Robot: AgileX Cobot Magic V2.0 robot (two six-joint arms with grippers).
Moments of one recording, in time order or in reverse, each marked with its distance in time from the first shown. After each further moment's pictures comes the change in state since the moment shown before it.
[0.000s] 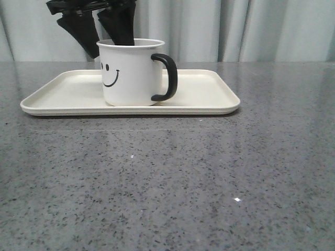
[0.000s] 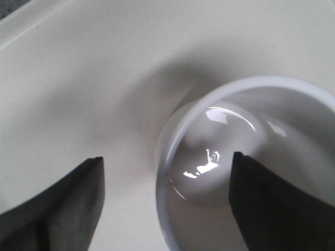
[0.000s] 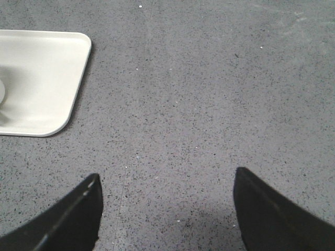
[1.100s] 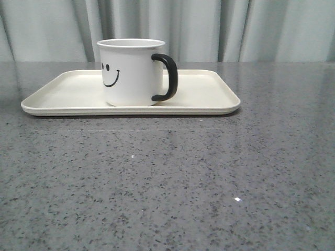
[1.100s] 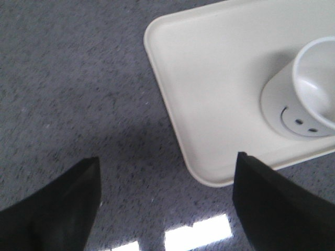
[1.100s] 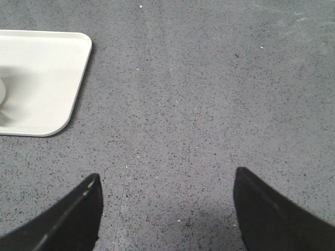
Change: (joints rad) left arm 0.307 -0.606 0.460 0.039 -0.103 -0.057; right arm 0.000 0.000 0.000 0.000 0.000 0.000
